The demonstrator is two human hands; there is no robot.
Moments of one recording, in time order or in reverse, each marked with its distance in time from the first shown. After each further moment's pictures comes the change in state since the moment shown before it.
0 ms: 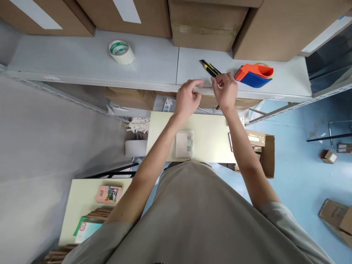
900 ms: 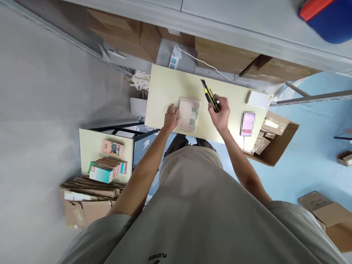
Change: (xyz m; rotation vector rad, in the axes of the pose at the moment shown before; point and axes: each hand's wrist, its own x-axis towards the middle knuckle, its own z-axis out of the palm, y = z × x) left_hand -0.295 -0.122 0.049 0.371 -0.538 -0.883; right_hand -0.237 -0.022 0.029 0.304 -0.418 0.417
